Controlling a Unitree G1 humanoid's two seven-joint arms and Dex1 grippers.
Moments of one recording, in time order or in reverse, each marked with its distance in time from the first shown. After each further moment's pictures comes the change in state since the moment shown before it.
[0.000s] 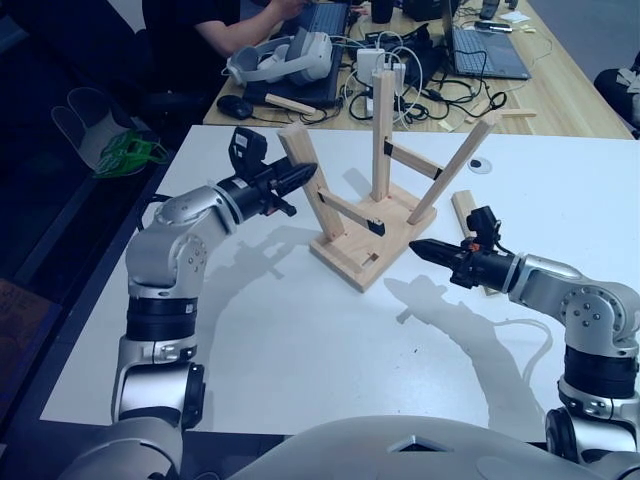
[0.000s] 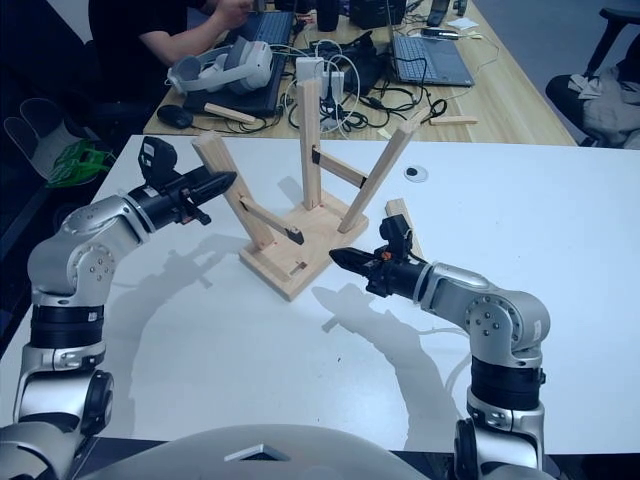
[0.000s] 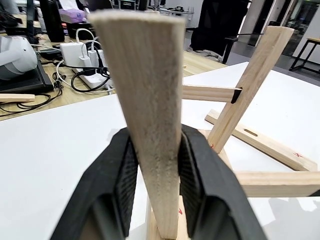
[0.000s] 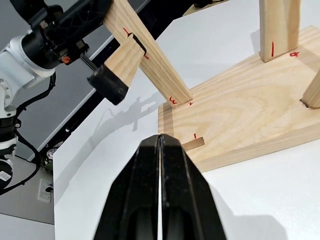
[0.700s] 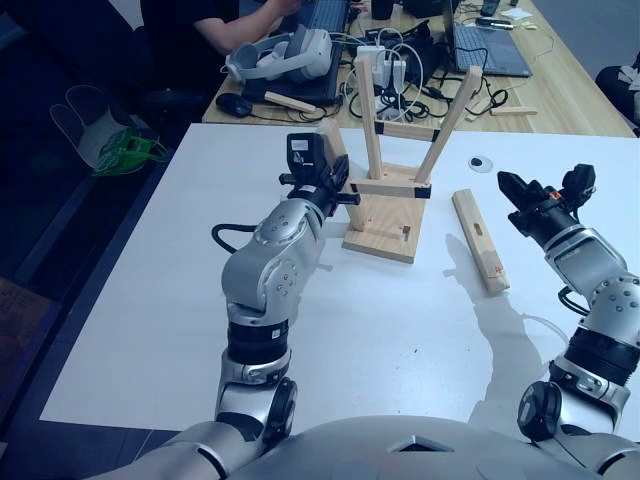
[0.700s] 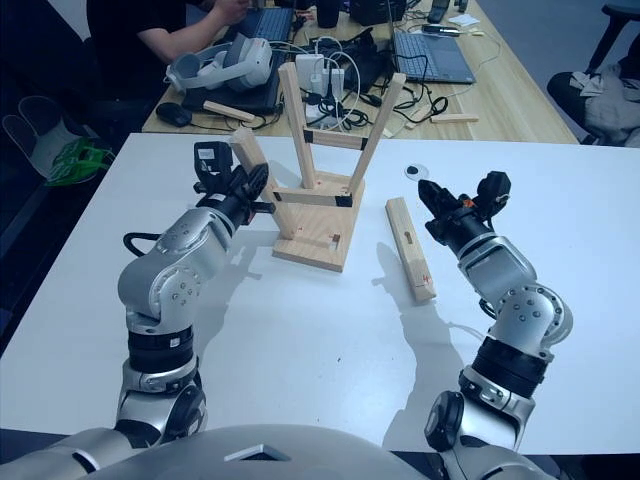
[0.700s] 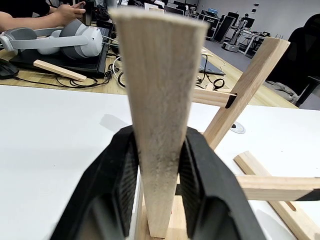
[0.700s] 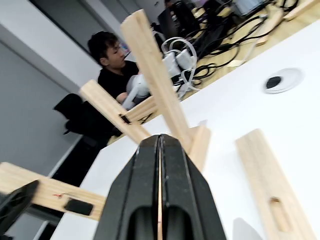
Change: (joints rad) left arm -0.010 -0.486 -0.086 -0.227 0.181 0.187 0.658; right arm -0.096 0.113 -0.332 0.173 0.084 -0.237 -0.427
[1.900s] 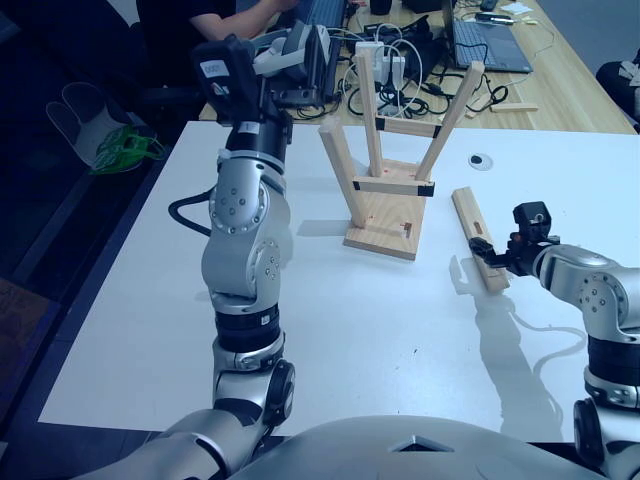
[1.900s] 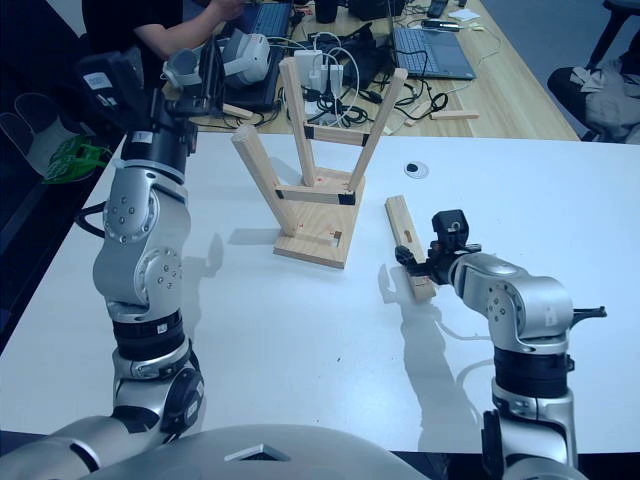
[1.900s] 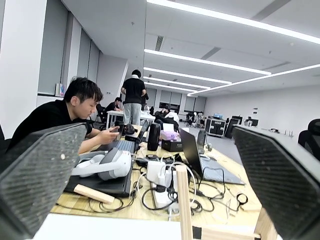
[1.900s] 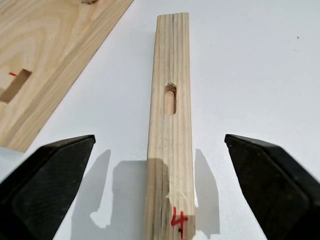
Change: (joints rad) left arm -0.090 0.032 0.100 -0.039 0.138 -0.474 -0.059; right arm 0.023 -0.242 0.411 -0.123 -0.440 0.338 -0.021
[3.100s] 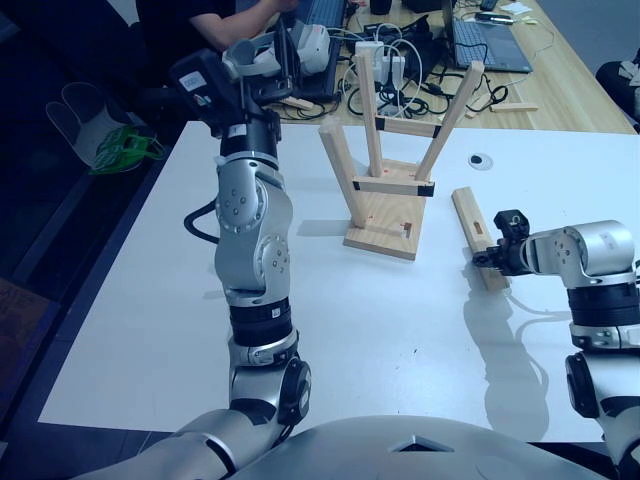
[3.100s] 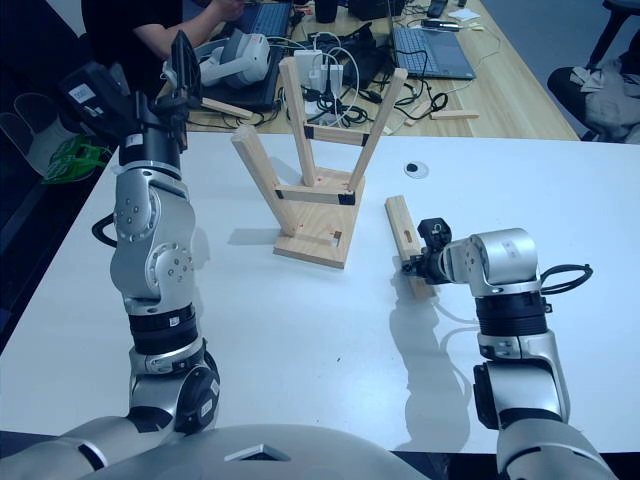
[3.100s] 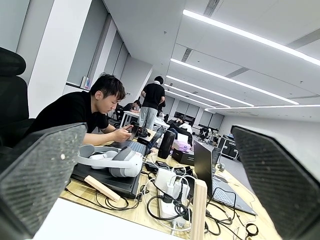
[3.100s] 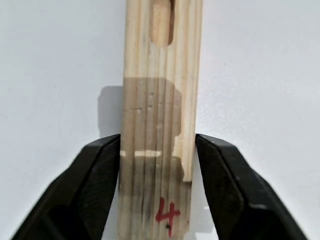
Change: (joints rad) left arm -0.004 -0.091 0.077 0.105 -0.012 -0.132 0.079; right arm -0.235 -0.037 0.166 0.360 -0.157 0.182 0.155
